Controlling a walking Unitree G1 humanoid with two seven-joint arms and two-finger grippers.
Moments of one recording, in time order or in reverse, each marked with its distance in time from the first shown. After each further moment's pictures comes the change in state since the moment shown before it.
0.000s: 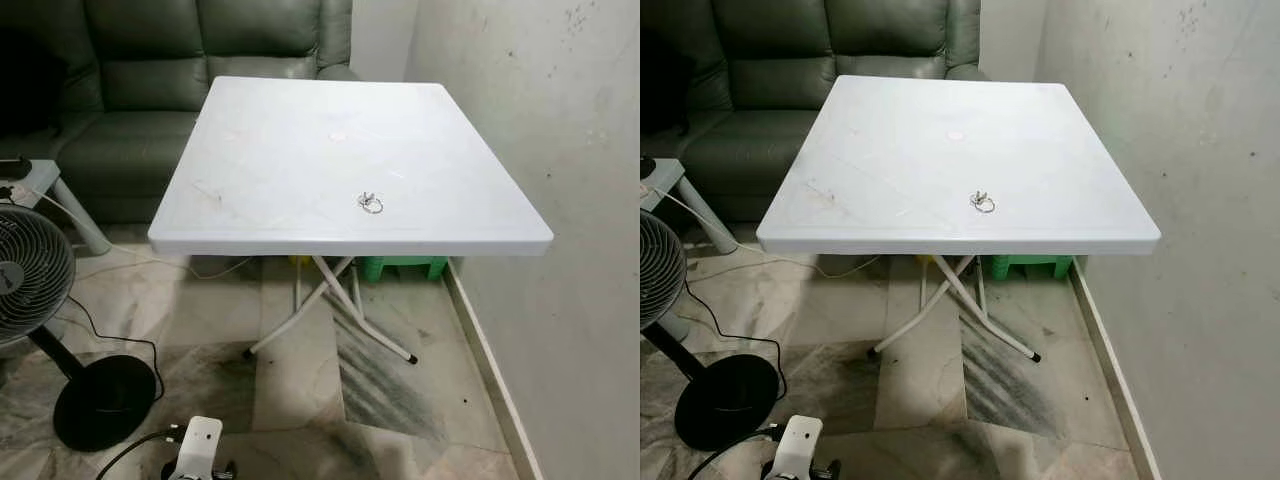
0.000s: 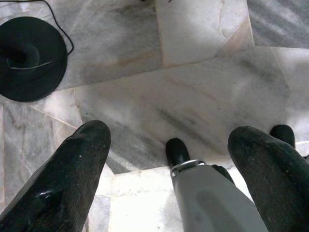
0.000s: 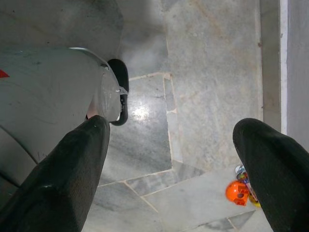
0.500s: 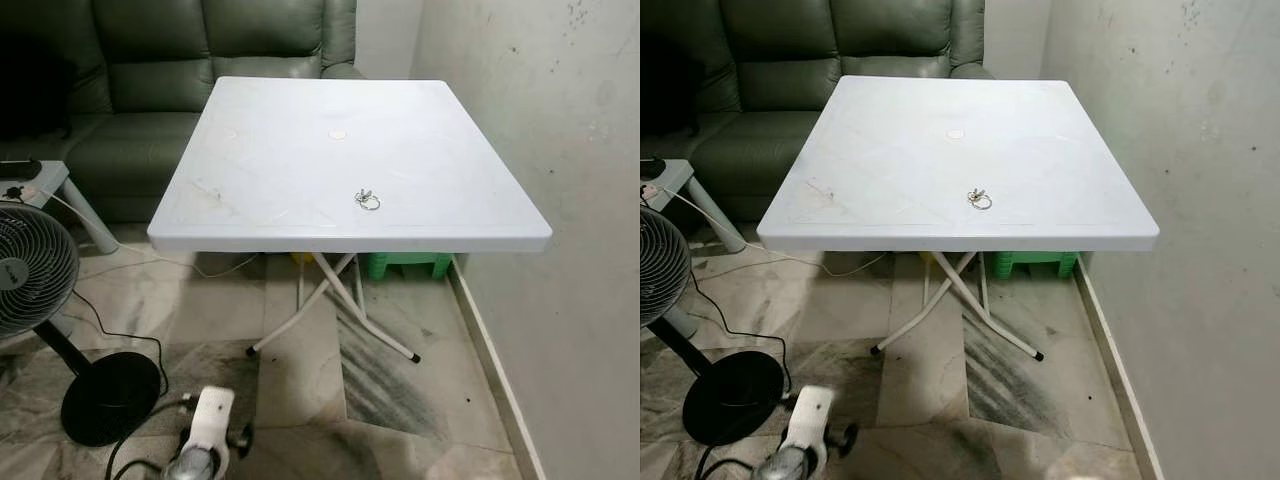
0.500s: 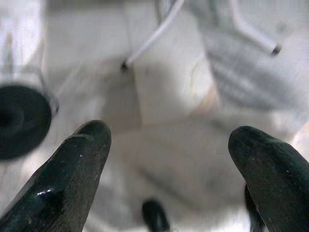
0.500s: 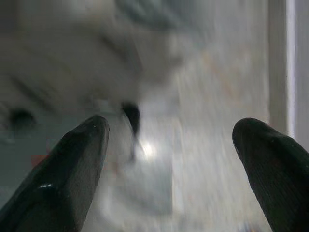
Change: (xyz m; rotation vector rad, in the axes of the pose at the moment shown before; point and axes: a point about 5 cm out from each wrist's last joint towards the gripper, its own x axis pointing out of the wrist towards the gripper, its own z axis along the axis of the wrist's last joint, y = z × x) left arm 0.003 -0.013 0.058 -0.021 -0.289 -0.105; right arm 0.002 0.008 0.056 -0.078 -0.246 0.102
